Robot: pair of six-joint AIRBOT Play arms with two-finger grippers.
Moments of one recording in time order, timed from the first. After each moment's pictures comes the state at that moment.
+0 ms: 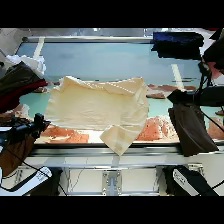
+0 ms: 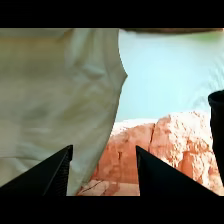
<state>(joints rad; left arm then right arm) 0.67 -1.13 0.46 0.65 -0.81 -1.32 -0.19 -0.95 0.98 1.97 -1.14 -1.72</state>
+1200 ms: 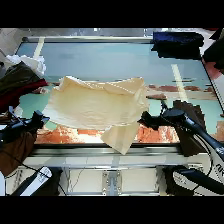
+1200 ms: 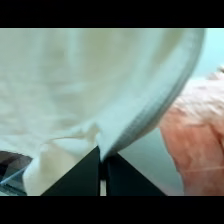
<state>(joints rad) 0.67 -1.04 0.51 0.64 -0.94 -1.13 0.06 -1.18 0.58 2.52 -0.80 -1.72</state>
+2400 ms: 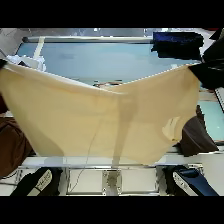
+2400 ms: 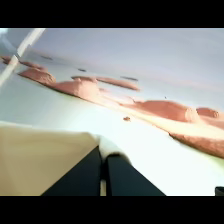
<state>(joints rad) 0.23 -0.97 1.69 1.18 -1.48 -1.33 0.07 -0.87 1.61 1.89 -1.38 -1.65</state>
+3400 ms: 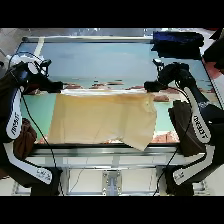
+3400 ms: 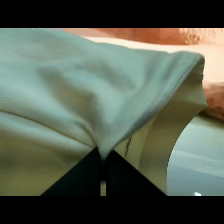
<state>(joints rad) 0.10 -1.74 1.56 1.36 -1.20 -1.36 0.07 -1.71 1.56 1.78 -1.19 -1.69</state>
